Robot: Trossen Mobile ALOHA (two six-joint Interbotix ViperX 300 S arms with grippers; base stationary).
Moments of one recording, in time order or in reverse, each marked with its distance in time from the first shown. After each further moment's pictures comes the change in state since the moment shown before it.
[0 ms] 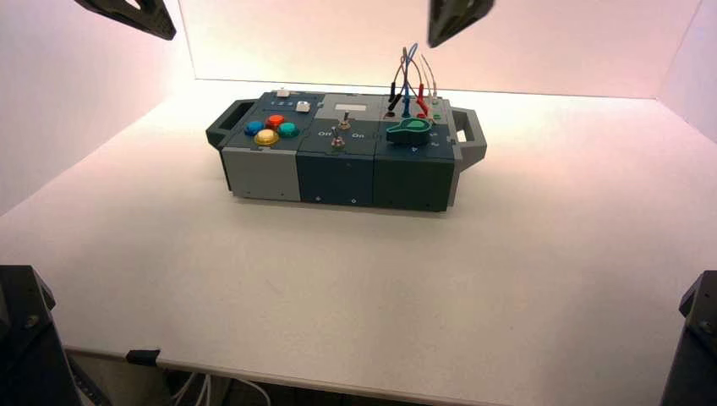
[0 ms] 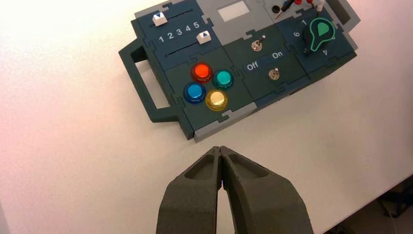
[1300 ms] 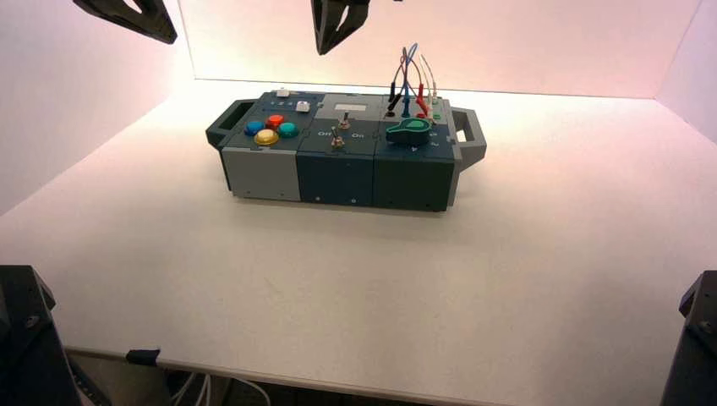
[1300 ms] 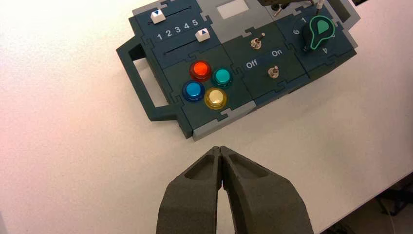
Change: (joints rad) left arm 0.002 0.008 0.000 0.000 0.003 0.000; right arm 0.193 0.322 -0.362 -0.006 0.029 0.123
